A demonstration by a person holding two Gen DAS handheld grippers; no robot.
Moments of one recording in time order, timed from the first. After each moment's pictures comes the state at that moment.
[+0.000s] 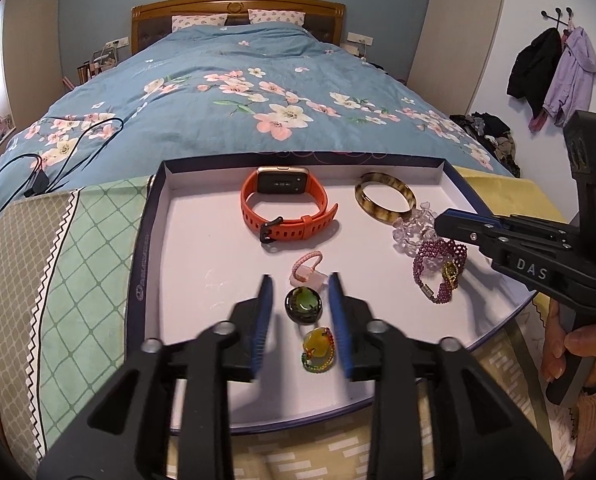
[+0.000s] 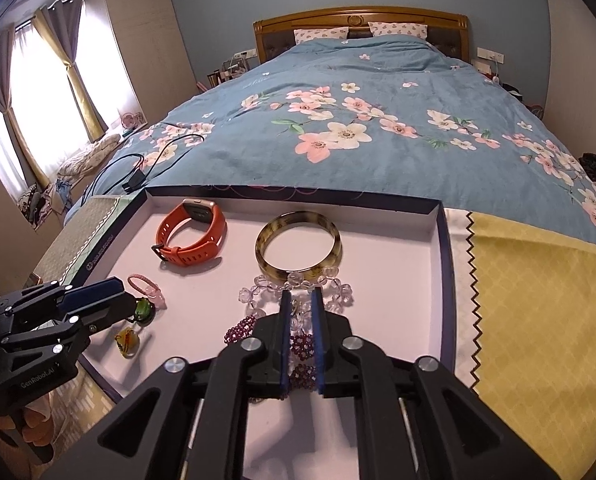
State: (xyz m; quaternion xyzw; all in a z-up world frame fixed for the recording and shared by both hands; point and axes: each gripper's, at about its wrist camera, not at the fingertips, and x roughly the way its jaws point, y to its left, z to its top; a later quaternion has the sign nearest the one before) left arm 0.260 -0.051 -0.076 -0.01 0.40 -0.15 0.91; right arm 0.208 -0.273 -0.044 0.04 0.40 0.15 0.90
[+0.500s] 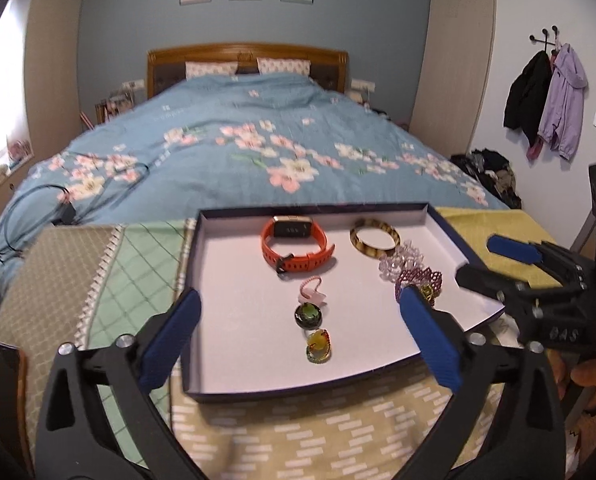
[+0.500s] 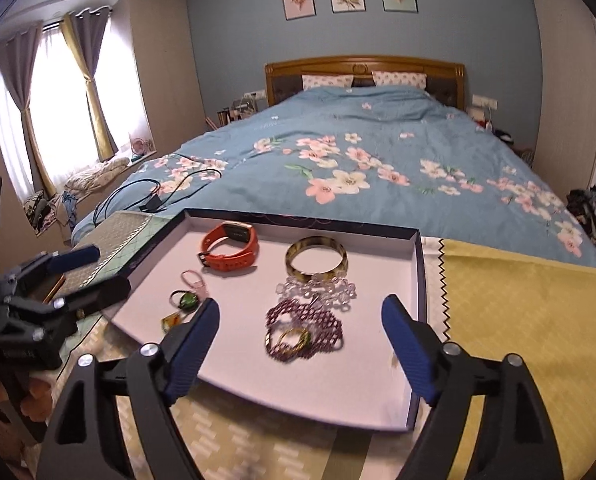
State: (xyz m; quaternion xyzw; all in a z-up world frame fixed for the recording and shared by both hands) left arm 0.201 -0.034 -0.032 0.00 0.30 -0.12 0.95; right arm 0.135 -0.273 -0.009 0.01 0.31 0.15 0.94
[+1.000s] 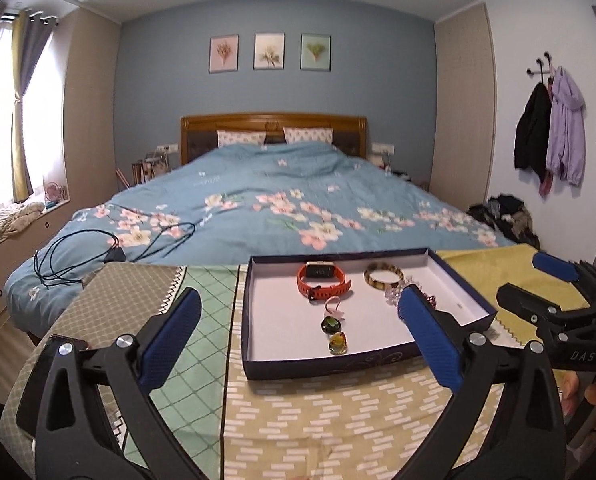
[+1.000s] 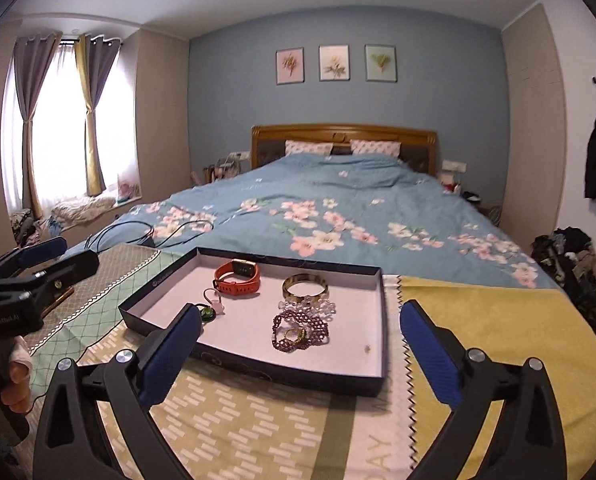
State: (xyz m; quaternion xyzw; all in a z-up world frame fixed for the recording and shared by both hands) left arm 0.091 -0.007 0.004 0.00 0.17 -0.07 0.98; right arm 0.043 -0.271 0.010 0.00 0.18 0.09 0.98
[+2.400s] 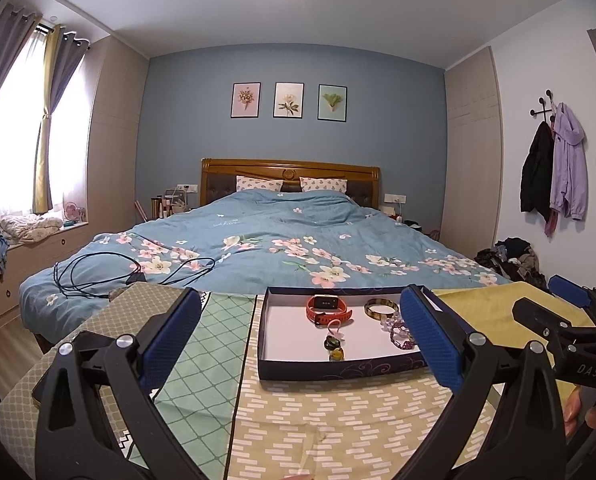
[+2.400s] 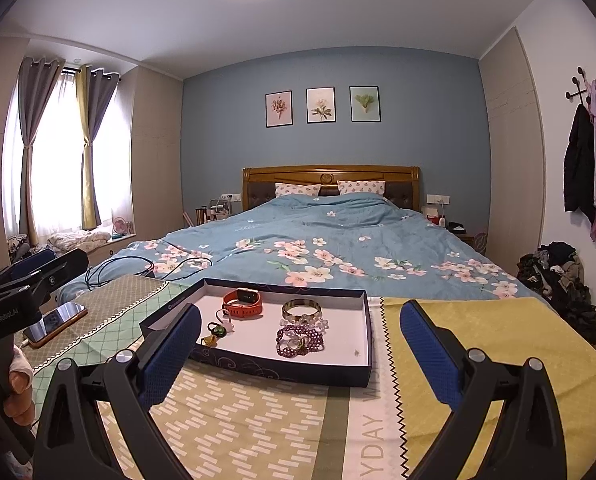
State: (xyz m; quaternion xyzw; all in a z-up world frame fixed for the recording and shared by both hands) left arm 0.010 -0.003 0.022 -0.02 0.08 -0.04 1.00; right arm -0.015 -0.271 0.016 0.01 0.11 0.07 0.99
